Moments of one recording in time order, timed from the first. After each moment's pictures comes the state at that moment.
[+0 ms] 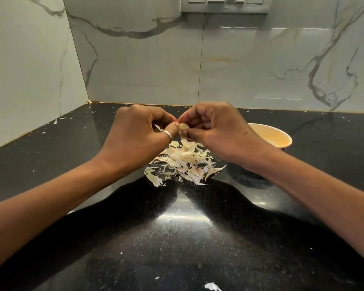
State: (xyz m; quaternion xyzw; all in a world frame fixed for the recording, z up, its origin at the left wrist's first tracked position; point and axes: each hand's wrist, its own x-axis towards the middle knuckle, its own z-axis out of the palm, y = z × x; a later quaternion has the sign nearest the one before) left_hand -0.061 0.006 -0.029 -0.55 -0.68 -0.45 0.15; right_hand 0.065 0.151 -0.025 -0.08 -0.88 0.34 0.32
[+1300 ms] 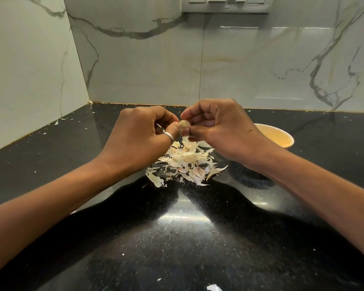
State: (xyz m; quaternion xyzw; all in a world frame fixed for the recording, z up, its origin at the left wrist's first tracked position) left_hand -0.062 0.007 -0.031 -0.55 -0.69 -0.43 0.16; right_hand 0.068 0.148 -0.020 -0.09 -0.87 0.37 0.33
